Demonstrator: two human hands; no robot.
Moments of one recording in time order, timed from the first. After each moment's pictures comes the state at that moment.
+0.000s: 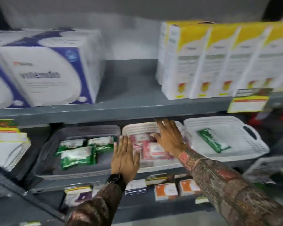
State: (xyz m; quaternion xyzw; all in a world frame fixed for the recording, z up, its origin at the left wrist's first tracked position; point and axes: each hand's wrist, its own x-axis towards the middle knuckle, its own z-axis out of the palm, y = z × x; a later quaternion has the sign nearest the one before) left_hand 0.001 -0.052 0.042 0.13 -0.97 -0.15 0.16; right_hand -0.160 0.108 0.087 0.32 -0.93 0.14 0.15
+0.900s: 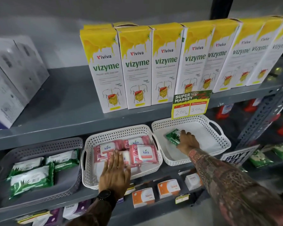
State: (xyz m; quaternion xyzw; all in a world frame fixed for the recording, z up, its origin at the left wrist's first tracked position) left_hand -0.055 0.053 0.009 0.10 -0.99 -0.09 0.04; right_hand -0.271 0.327 0.042 0.03 -0.99 0.12 -0.05
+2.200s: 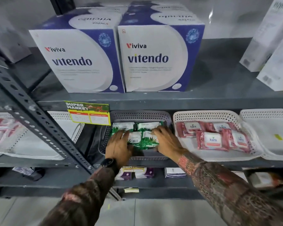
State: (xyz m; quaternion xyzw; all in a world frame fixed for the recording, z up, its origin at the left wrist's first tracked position) left_hand 0.108 -0.267 0.054 0.21 -0.97 -0.13 0.08; right_hand -0.033 -0.085 0.050 0.41 -0.90 0.15 -0.04
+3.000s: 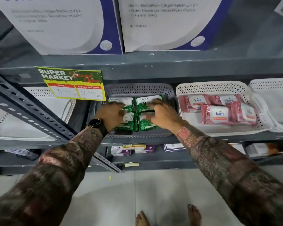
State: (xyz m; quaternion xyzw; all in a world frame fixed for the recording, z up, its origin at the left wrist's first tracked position) left_hand 0.075 -0.328 0.069 0.14 -0.98 -0.10 0.00; right_hand -0.041 -0.118 0.049 0.39 -0.89 0.17 -0.12
